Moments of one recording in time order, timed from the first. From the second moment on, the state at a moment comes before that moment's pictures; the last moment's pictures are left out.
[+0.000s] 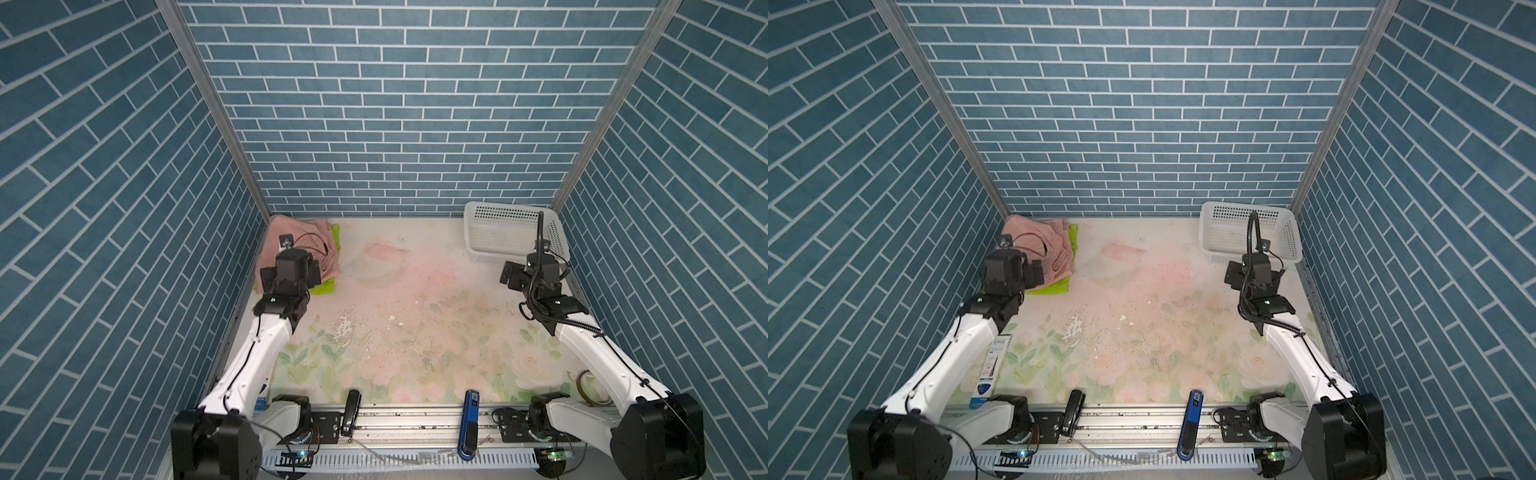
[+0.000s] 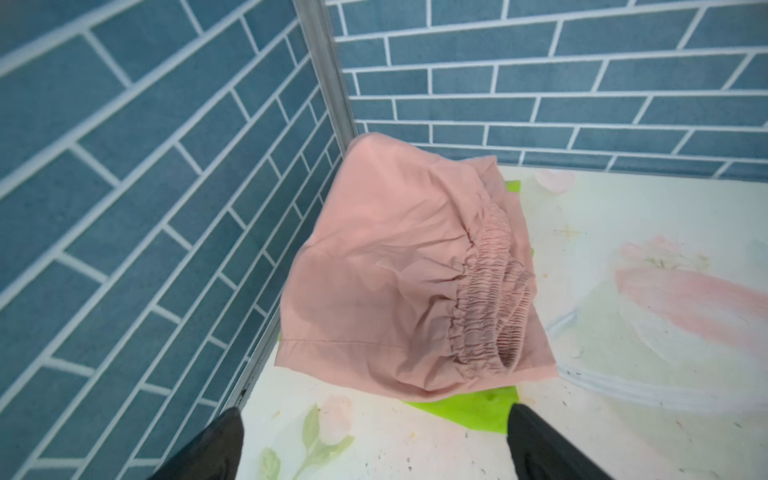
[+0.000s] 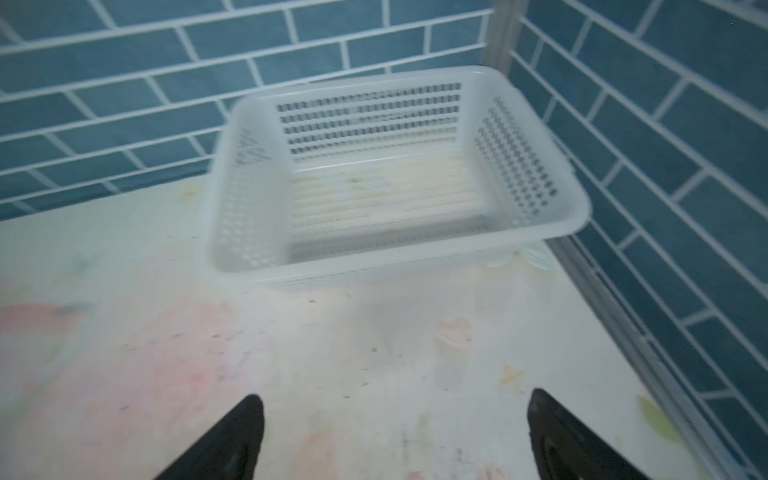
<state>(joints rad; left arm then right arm) -0.10 1.06 0.74 -0.22 -0.49 -0.10 0.20 1.12 0.74 -0.21 0.38 0.25</state>
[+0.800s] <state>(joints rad) -0.07 1.51 0.39 0.69 -0.38 0.02 0.04 1.53 0.27 0.88 0.19 -0.04</state>
